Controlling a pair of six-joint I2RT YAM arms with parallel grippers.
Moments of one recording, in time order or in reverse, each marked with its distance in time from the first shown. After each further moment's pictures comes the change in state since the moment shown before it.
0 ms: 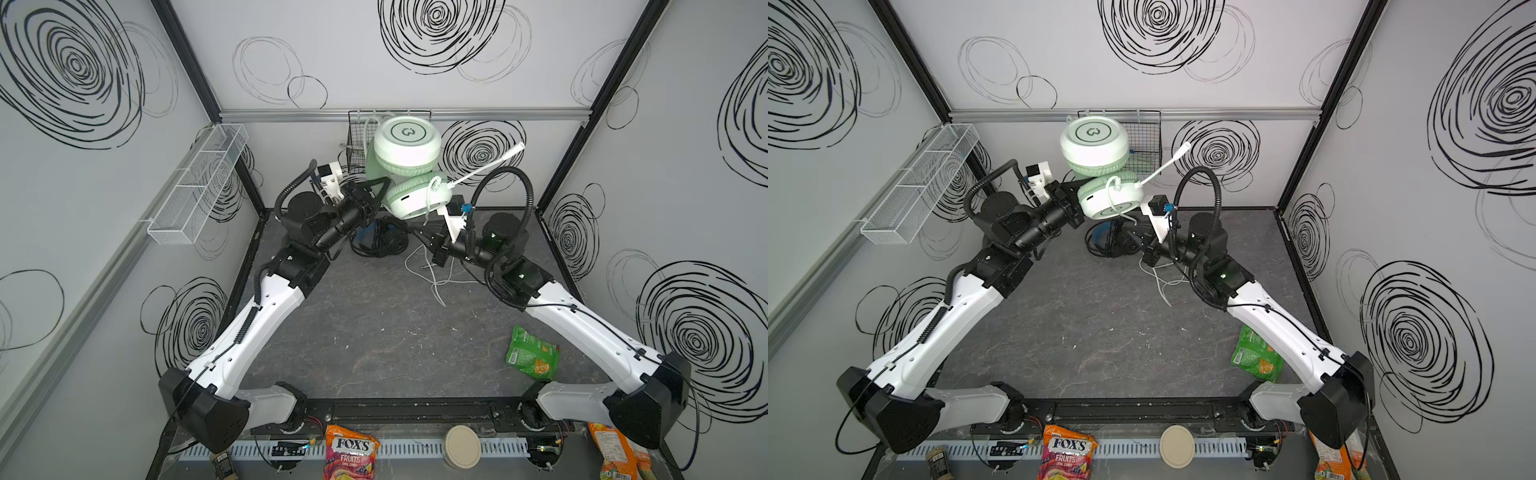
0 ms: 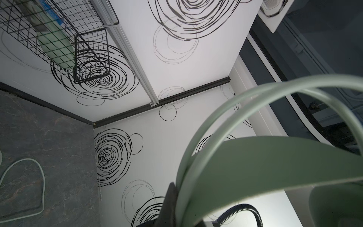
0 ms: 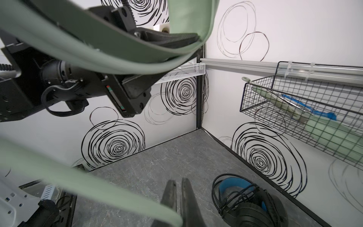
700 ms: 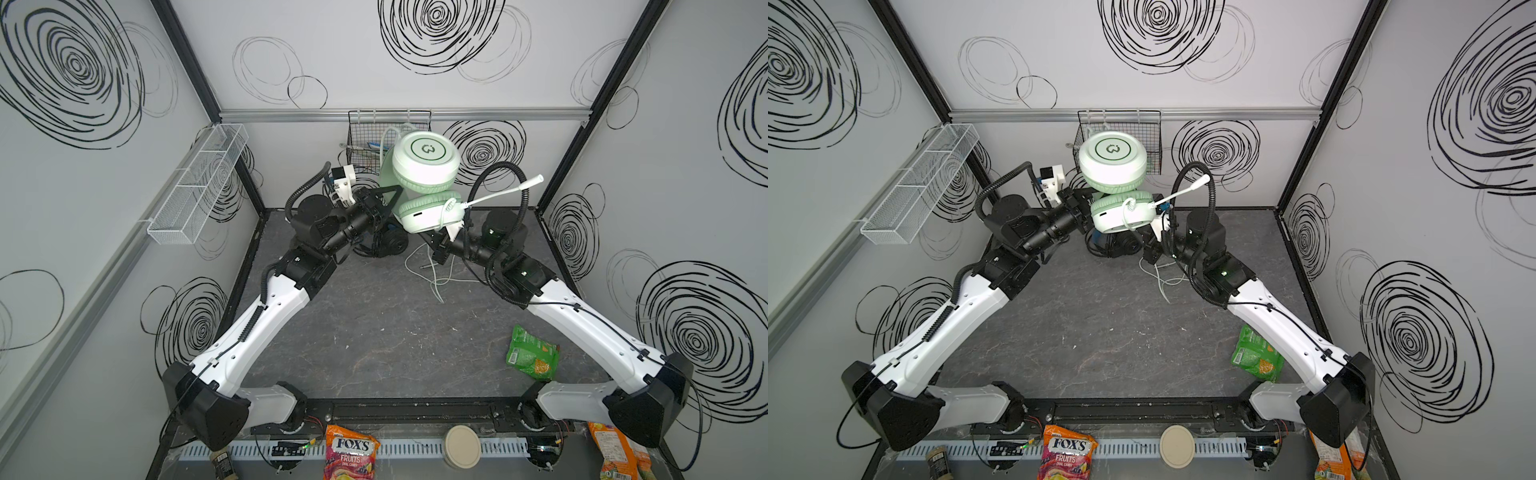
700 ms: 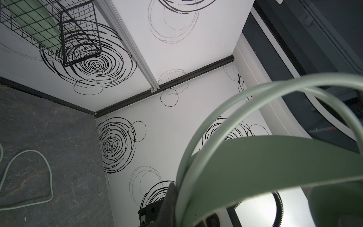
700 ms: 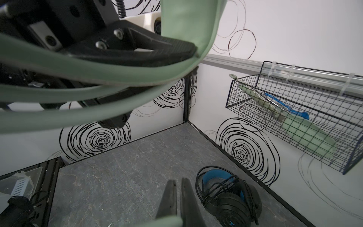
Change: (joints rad) left arm -0.042 0.013 0.002 -0.021 0.030 0.097; right arm 0.009 0.010 0.048 -0.097 0.089 -0.089
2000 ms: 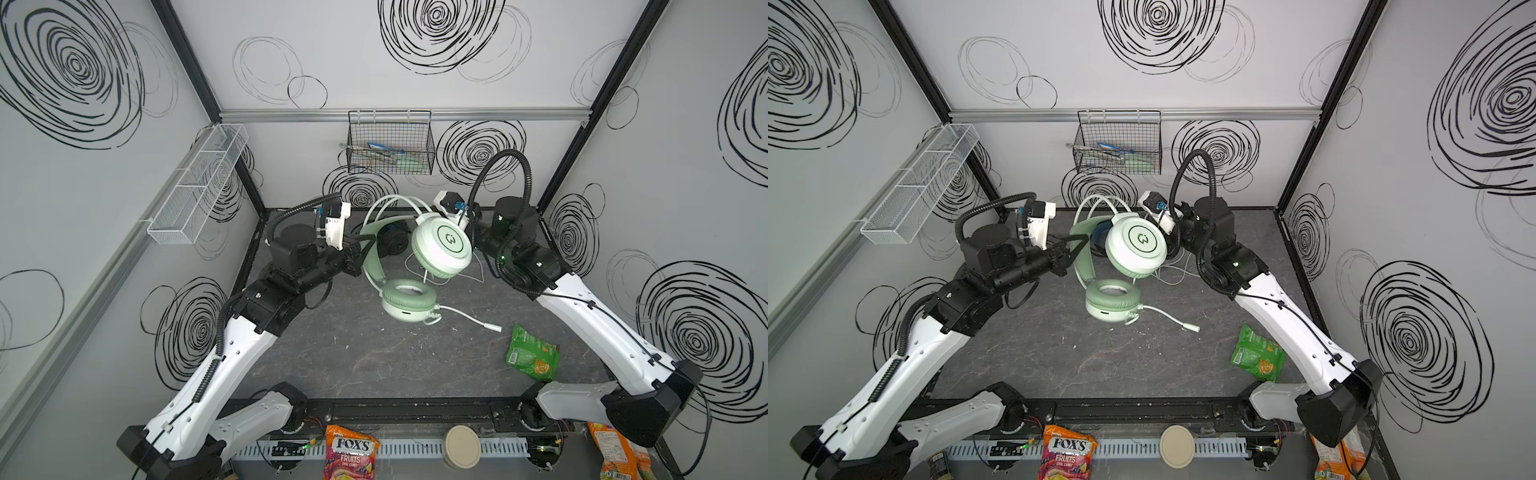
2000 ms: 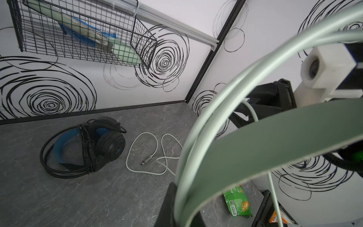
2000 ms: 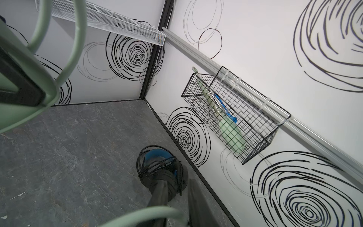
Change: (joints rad) left arm 0.015 -0.283 -0.150 -0.517 -0.099 0.892; right arm -0.051 -0.010 0.125 -0.222 0.158 -0.406
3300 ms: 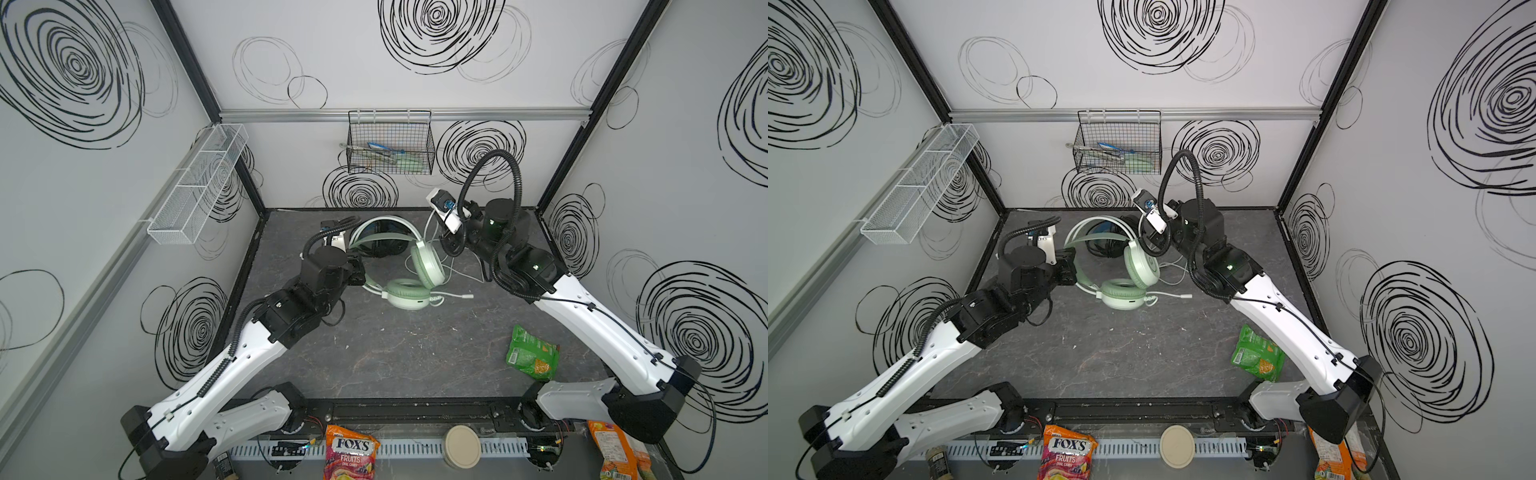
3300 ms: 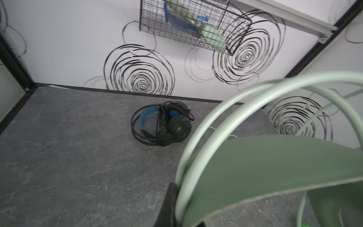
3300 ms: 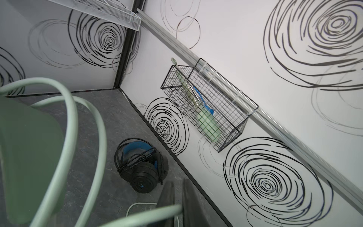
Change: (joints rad) left arm -0.215 0.017 -0.097 -0.107 -0.764 -0.125; right arm 0.129 0.039 0.089 -0.068 0.338 -0.052
